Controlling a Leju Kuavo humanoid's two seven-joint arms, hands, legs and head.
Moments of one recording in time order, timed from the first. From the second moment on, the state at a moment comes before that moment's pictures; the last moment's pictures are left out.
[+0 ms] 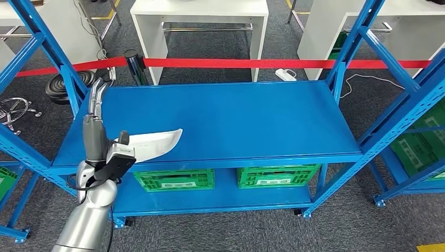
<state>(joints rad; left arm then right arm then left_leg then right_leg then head) -0.39 -0.07 -0.23 -1.26 -0.60 0.41 -0.52 -0.07 0.24 -0.92 -0.20 0.41 -0.05 -0.20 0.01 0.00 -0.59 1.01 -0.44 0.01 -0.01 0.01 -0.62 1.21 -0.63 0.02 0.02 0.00</state>
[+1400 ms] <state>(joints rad) -0.33 0.01 -0.18 -1.07 -0.73 0.09 -0.32 -0.07 0.24 -0.94 -0.20 0.43 -0.11 -0.21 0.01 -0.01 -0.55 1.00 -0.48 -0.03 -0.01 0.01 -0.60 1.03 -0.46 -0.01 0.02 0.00</state>
